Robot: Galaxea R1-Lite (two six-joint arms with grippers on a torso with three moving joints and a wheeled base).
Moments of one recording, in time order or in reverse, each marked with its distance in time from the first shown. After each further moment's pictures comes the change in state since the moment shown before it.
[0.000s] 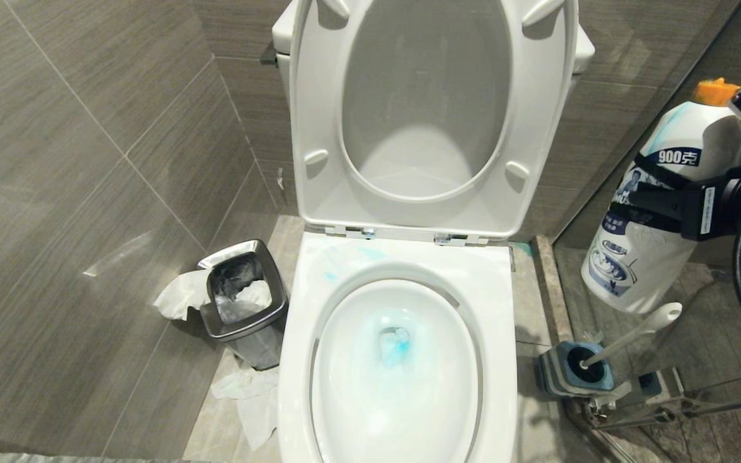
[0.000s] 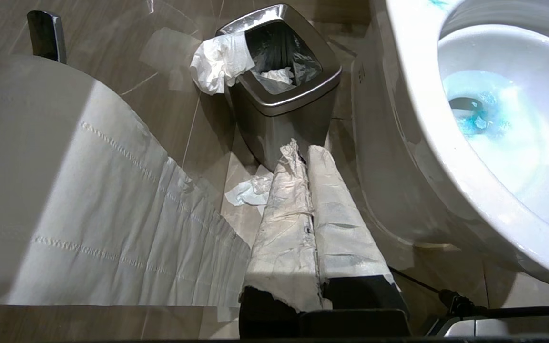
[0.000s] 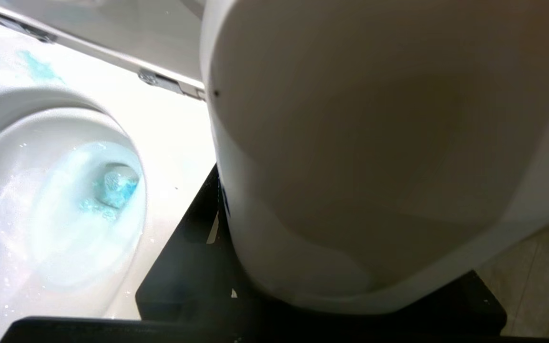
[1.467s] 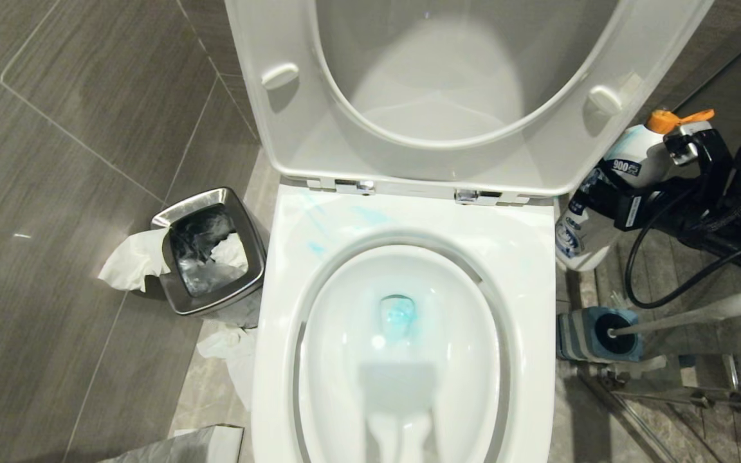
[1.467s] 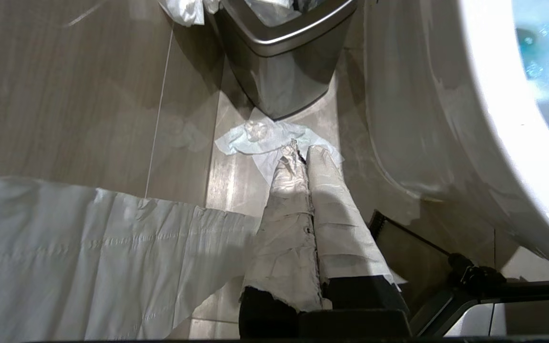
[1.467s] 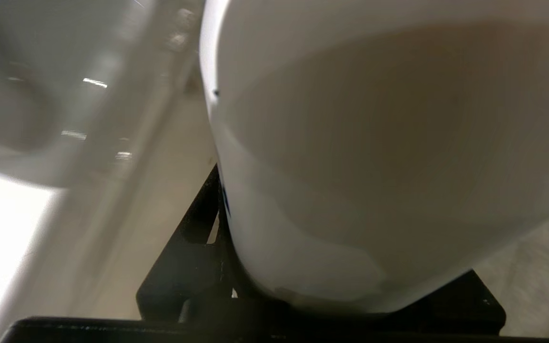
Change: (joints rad) left arm 0.000 0.000 0.000 0.000 0.000 0.002; right arm -0.156 0.388 0.092 -0.718 0.162 0.008
